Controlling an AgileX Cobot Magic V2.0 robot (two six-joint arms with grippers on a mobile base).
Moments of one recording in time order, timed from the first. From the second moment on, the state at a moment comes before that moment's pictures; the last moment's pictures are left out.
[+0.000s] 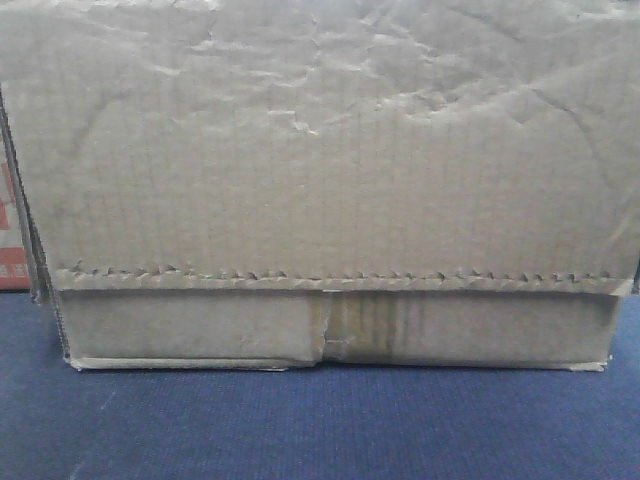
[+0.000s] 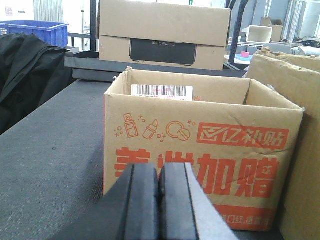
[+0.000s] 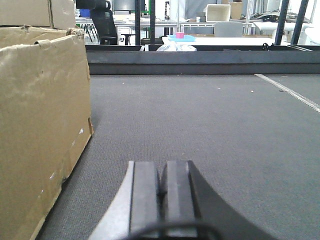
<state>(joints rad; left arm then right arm) 0.02 0.00 0.00 0.06 0.05 -0.11 -0.01 0.00 0.00 0.15 0.10 -0.11</state>
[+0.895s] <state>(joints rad) 0.02 0.00 0.00 0.06 -0.05 -0.11 -0.01 0.00 0.00 0.15 0.06 -0.11</state>
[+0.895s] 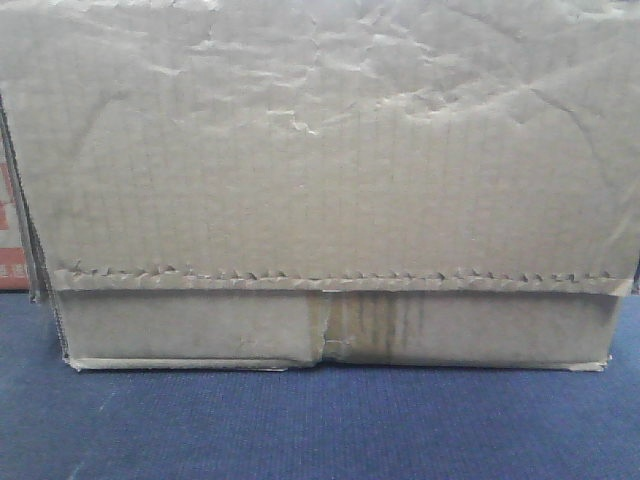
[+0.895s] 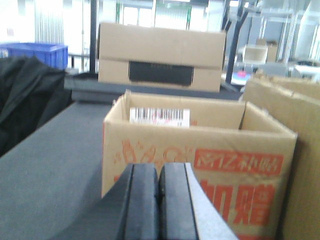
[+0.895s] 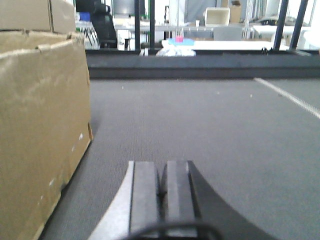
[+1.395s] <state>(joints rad) 0.02 0.02 -0.32 0.05 -0.03 -0.11 -0.01 0.01 -0.32 0.15 0.00 -0.11</state>
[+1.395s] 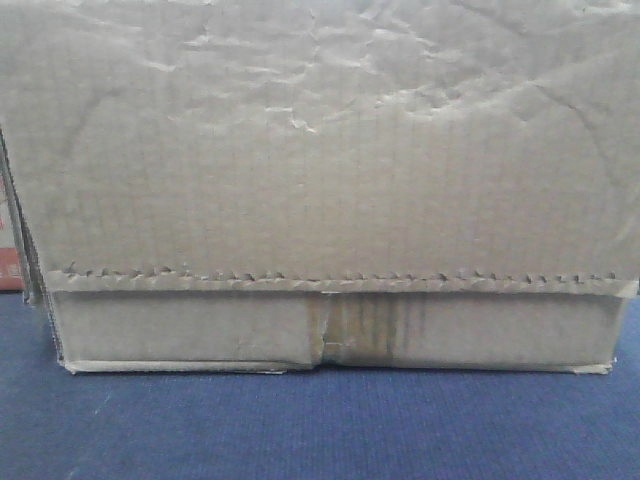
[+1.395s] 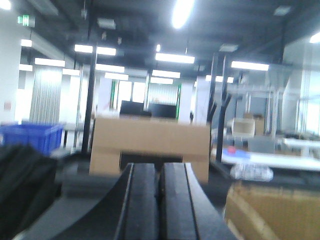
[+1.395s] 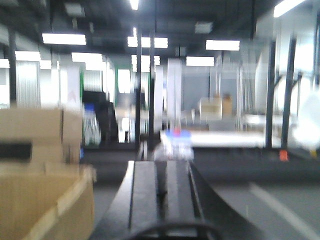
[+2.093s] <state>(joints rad) -0.05 0.66 -0.94 0.09 0.60 -0.11 -0.01 0.67 -0.86 0.15 0.35 -0.11</state>
